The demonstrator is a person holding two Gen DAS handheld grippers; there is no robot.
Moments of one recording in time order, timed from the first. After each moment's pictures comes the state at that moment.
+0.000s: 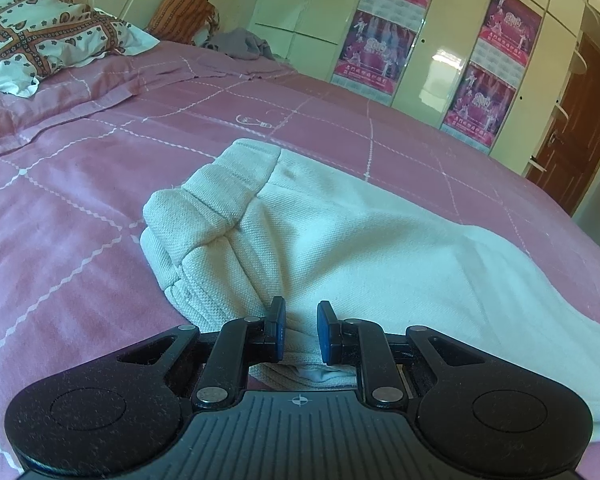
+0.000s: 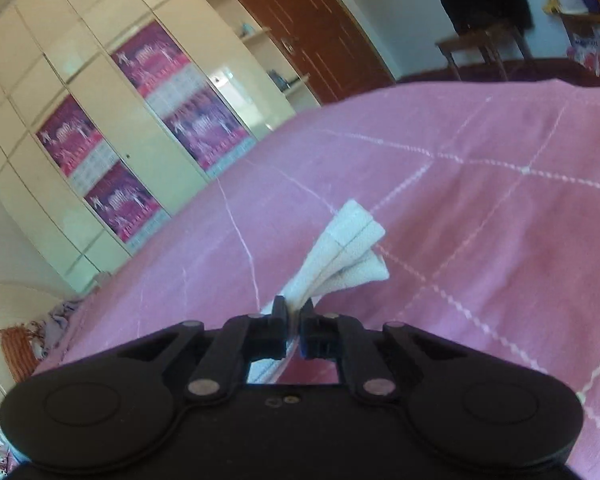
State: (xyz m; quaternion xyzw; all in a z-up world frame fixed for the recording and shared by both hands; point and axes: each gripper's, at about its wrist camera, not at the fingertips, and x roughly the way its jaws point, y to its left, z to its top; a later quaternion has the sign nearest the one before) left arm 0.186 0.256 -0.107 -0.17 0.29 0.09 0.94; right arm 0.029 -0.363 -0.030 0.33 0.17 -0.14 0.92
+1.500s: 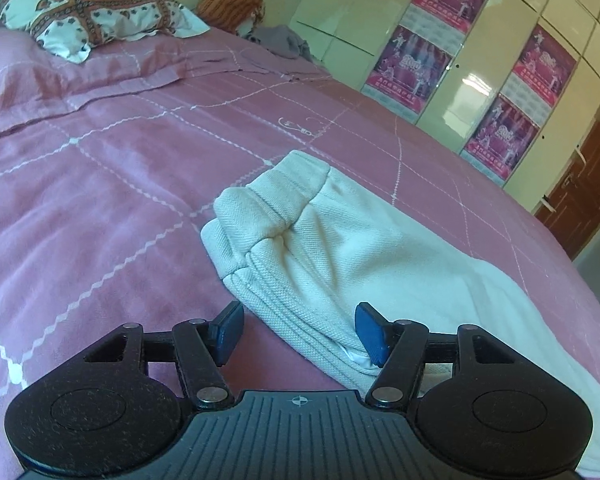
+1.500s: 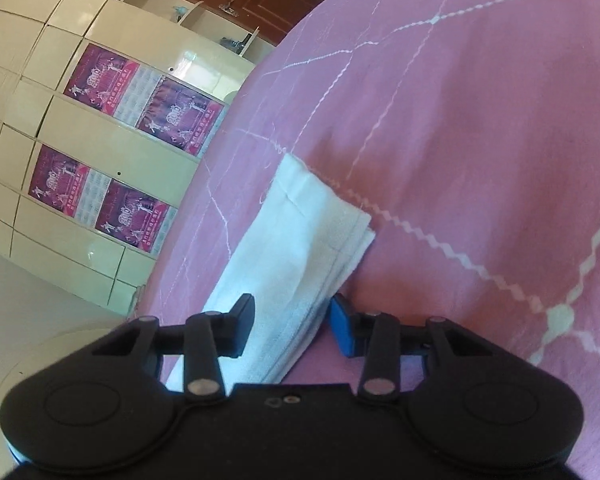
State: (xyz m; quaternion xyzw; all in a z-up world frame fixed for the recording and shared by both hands) left arm 0.157 0.293 -0.101 -0.26 0.29 0.11 0.92; right arm 0.022 -0.423 -0.111 0.52 0.22 -0.09 0.82
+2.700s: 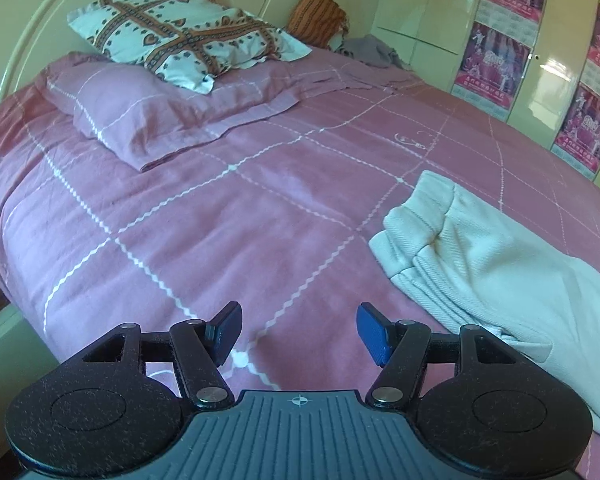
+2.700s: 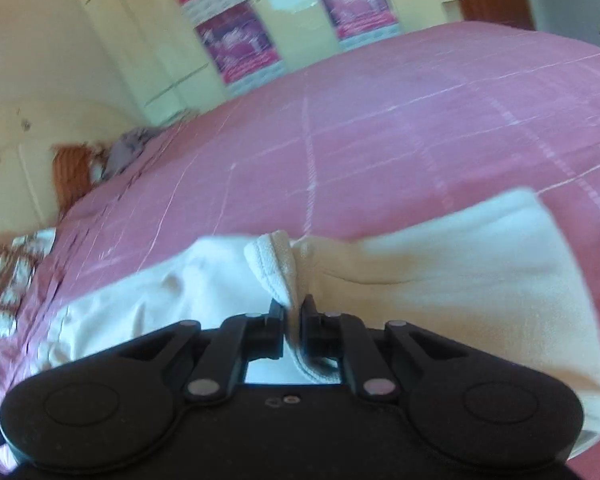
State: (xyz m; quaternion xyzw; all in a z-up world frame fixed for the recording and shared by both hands) left arm 0.097 0.332 -0.073 -0.19 0.33 0.26 0.89; right arm 0.187 -0.064 -0.037 0.19 0.36 0.04 0.91
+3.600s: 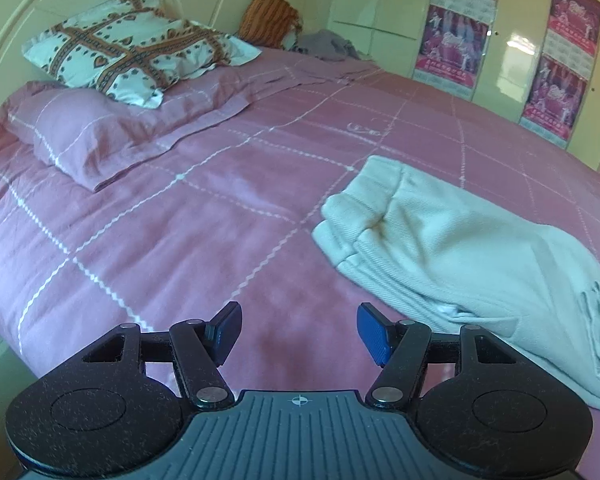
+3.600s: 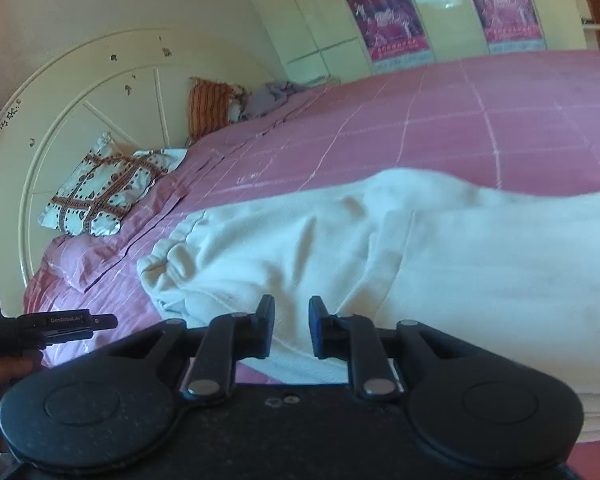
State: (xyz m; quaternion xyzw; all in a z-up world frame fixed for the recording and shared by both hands) left arm 0.109 0.293 -0.062 -0.14 0.32 0.20 0.91; right arm 0.133 0.018 -0.026 0.13 0.32 0.21 0.92
